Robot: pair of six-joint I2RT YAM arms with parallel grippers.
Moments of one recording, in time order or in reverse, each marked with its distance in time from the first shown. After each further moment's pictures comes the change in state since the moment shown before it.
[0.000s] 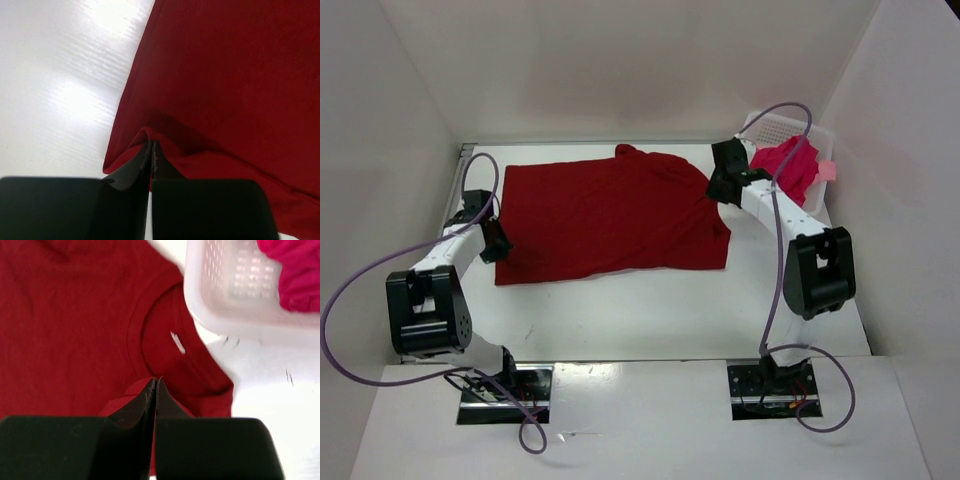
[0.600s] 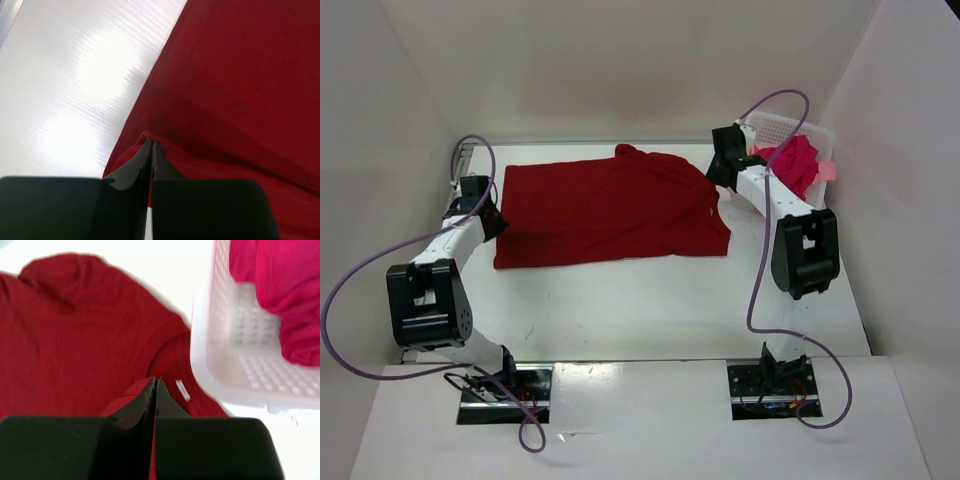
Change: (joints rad) left arm 0.000 0.043 0.089 0.153 -0.071 -0.060; right arm -0.037 0.171 0.174 0.045 0.027 -0.026
